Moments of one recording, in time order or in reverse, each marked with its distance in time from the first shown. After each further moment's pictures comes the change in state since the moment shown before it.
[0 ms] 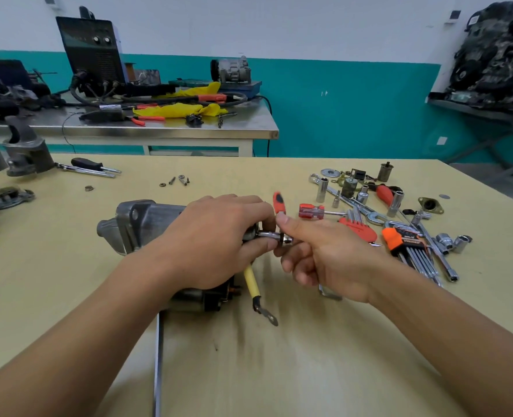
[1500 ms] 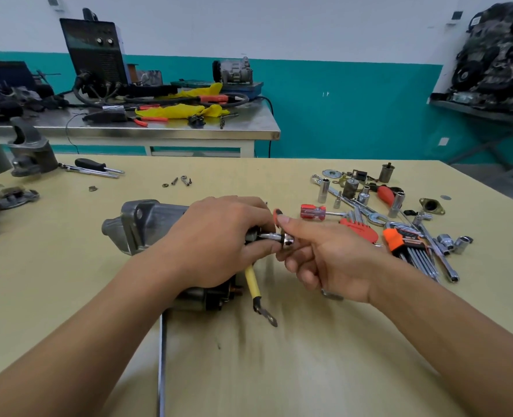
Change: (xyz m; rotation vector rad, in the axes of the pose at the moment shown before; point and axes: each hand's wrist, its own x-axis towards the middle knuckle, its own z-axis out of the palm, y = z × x) left_hand -0.001 0.000 0.000 -0.058 0.035 0.009; right_hand -0.003 -0.004 0.003 0.048 -0.014 0.098
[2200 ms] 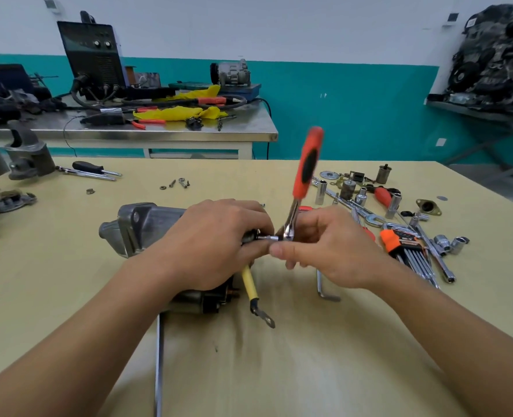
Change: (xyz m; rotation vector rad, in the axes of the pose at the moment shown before) left_hand 0.000 0.003 -0.004 0.009 -0.053 -0.001; right_hand -0.003 0.000 -0.013 -0.487 0.098 -0.490
